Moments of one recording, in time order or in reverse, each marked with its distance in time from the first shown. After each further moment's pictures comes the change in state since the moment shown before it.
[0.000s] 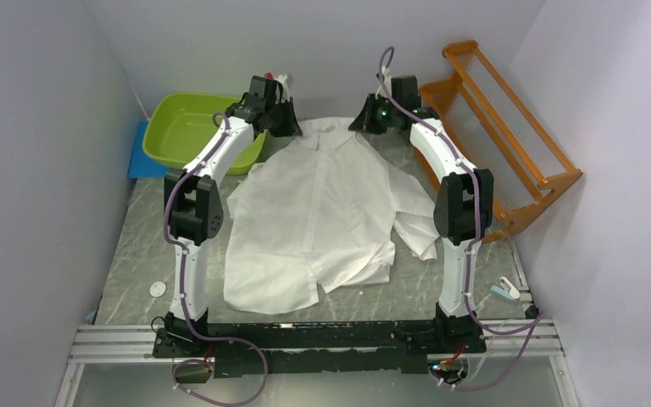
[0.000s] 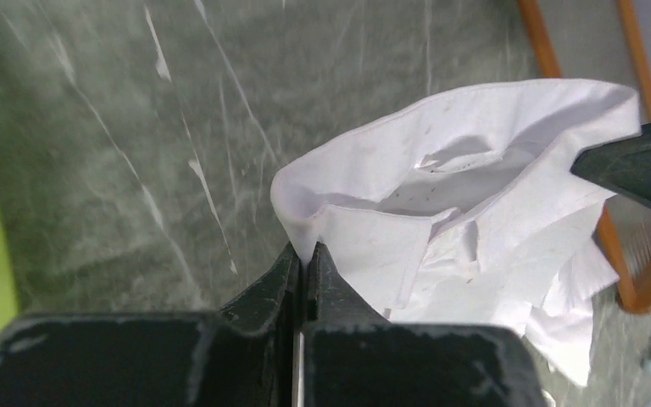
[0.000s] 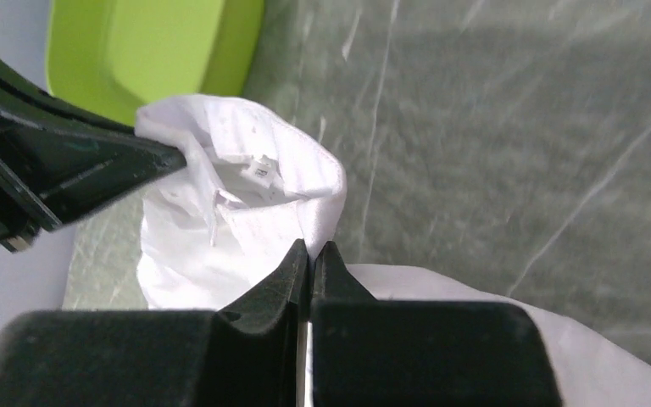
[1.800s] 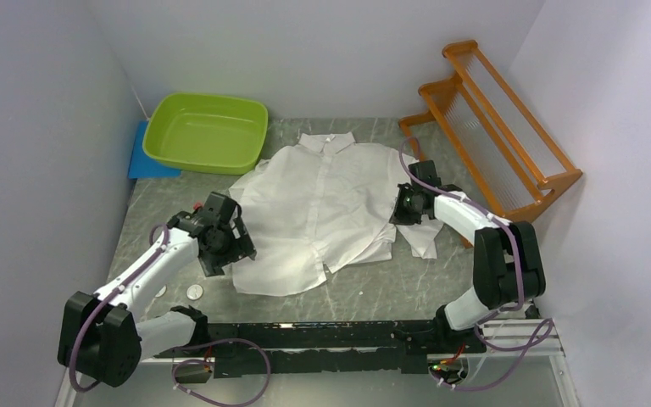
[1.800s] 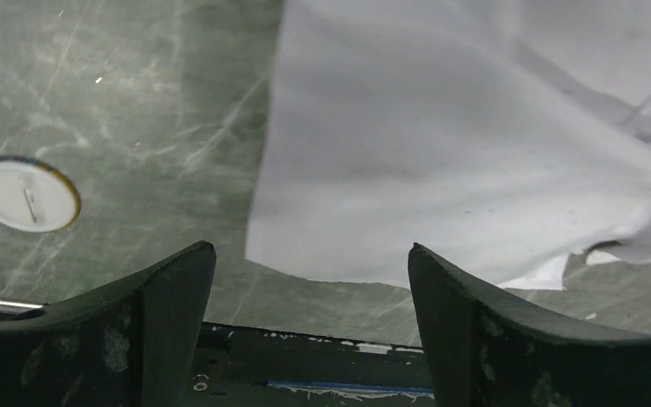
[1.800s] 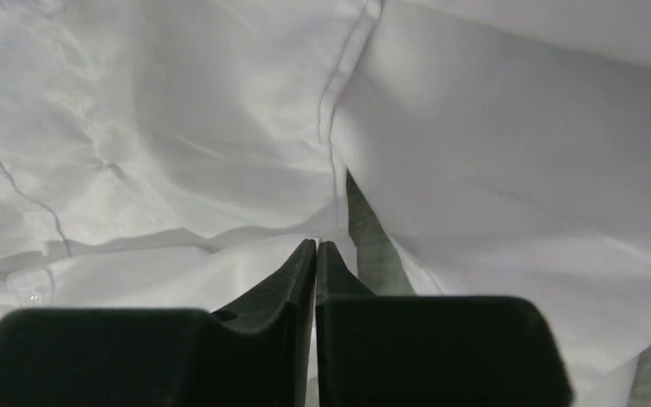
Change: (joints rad) left arm -0.060 -1.068 -1.293 -0.318 -0.356 -0.454; right arm -0.019 -0.570 -0.996 0.020 0.388 0.073
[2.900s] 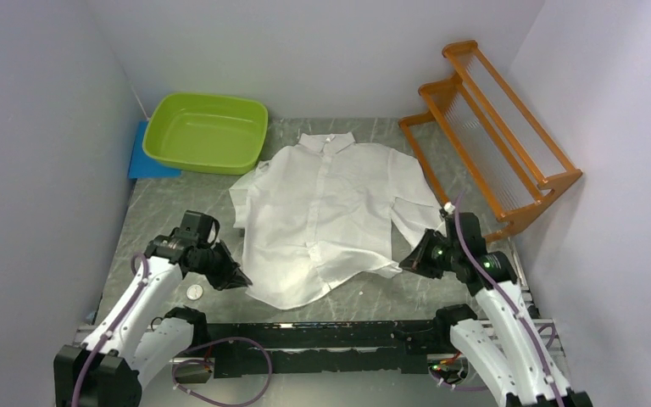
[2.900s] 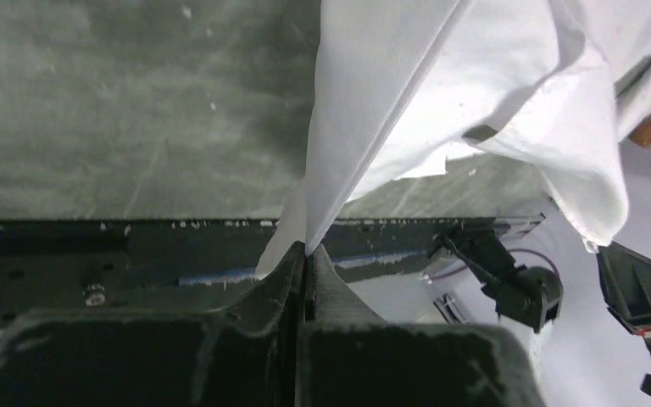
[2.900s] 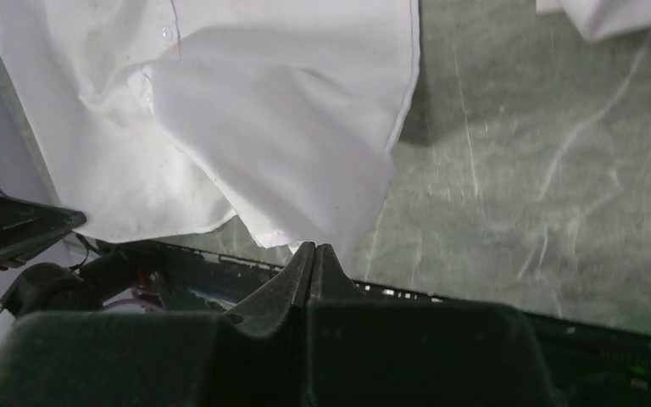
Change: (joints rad) left arm 0.176 -0.244 -0.185 -0.043 0.442 -0.100; right arm 0.000 -0.871 -0.273 -0.470 -0.187 0.190
